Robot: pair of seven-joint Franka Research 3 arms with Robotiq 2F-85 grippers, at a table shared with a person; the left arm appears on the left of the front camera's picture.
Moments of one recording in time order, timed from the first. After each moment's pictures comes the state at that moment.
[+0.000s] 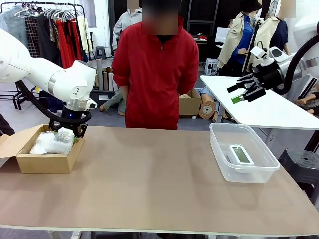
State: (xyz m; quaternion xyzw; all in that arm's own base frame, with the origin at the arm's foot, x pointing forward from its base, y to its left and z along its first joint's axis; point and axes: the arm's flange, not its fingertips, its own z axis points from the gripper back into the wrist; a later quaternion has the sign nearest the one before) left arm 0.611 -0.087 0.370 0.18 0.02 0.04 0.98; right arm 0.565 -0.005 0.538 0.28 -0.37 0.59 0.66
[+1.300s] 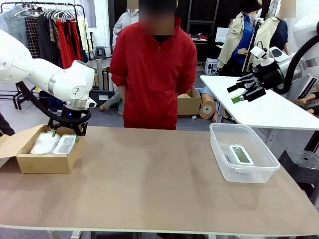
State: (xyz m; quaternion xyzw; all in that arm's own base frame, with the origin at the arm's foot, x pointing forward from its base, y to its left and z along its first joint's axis) left arm 0.623 -0.080 0.371 0.18 0.01 0.05 0.98; right arm 0.565 -0.005 0.538 0.28 -0.37 0.59 0.66
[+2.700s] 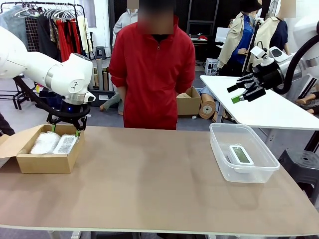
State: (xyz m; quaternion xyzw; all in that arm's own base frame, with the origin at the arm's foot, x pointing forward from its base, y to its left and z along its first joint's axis) left arm 0.621 -0.080 0.393 0.17 -0.01 0.06 0.98; right arm 0.565 -0.005 0.538 0.28 -0.37 0.59 0.66
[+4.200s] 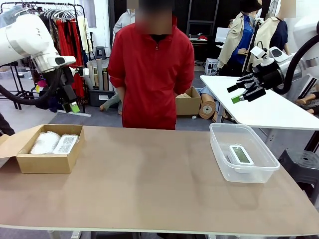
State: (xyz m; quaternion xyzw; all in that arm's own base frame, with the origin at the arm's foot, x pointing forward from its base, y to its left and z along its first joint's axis) left arm 0.616 -0.030 0.511 -0.20 -0.02 -0.41 0.89; right arm 0.565 -0.005 0.538 0.28 -0.37 0.59 0.66
